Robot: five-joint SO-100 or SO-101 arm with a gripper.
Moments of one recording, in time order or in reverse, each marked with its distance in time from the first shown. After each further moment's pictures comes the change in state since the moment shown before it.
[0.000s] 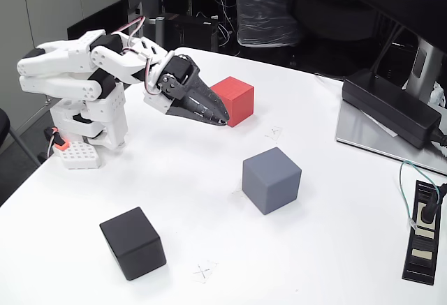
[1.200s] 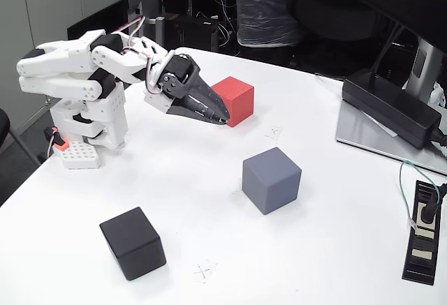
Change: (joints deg) arm -0.5 0.0 0.0 0.0 0.0
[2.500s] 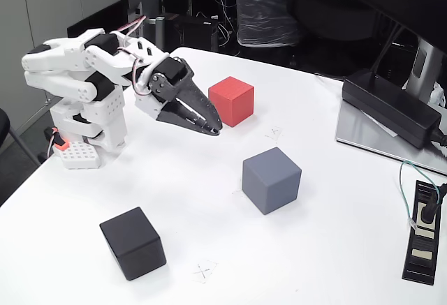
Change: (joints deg) arm 10.5 0.0 -2.5 0.0 -11.9
